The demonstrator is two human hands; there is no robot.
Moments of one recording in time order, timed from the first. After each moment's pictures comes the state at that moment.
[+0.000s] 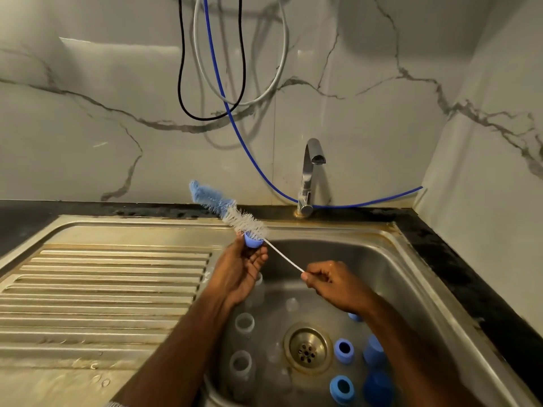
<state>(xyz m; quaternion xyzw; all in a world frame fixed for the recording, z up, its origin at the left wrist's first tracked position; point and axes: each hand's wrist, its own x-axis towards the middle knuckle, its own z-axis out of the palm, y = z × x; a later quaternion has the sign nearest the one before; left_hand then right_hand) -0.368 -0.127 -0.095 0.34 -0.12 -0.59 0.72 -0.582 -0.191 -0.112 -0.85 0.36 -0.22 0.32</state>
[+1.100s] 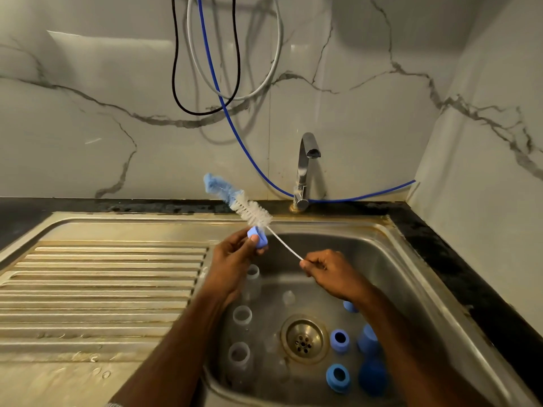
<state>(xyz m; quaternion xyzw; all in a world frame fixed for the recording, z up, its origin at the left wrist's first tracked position) -0.362 -0.124 -0.112 0.43 -0.33 -0.45 0.71 -0.580 -0.196 -0.110 -0.84 0.40 -0.24 0.28</state>
